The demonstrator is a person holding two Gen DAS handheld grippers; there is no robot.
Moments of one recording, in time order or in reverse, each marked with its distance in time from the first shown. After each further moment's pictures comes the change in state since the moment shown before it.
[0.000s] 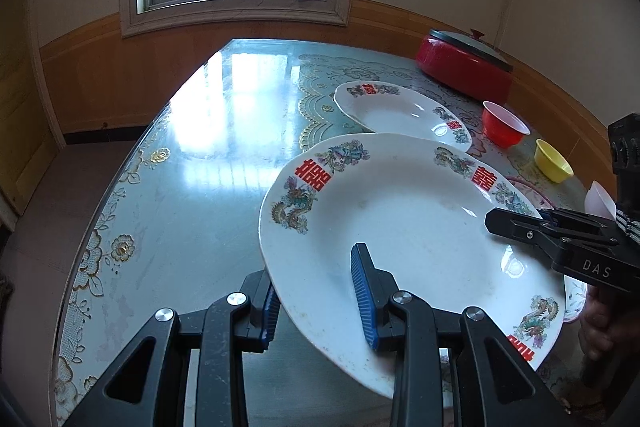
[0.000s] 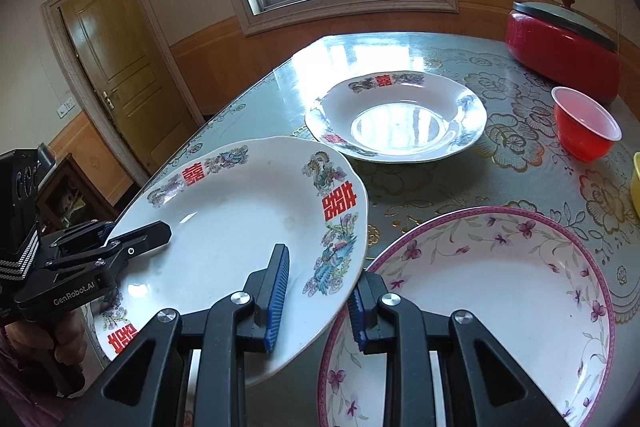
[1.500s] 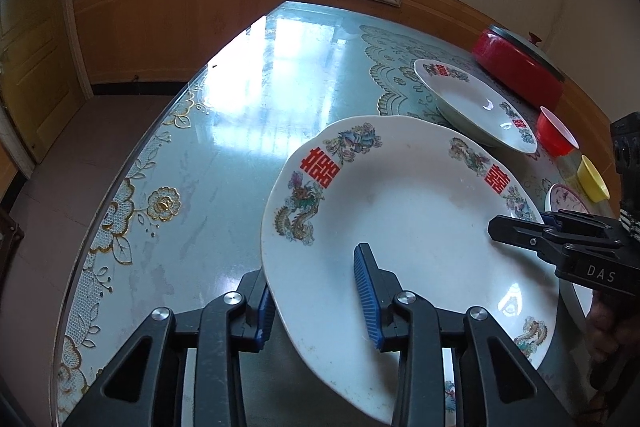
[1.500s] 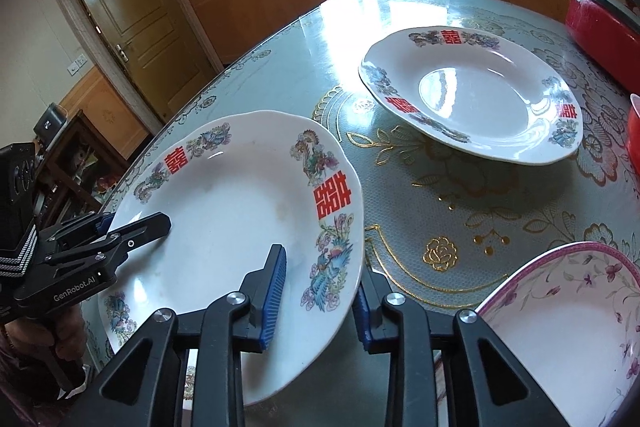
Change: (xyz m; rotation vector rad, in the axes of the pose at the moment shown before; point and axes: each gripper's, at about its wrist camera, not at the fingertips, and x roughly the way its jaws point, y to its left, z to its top) left arm 0.020 0.058 -0.016 -0.147 0.099 0.091; right arm 0.078 0.026 0.022 -0.072 0.199 0.079
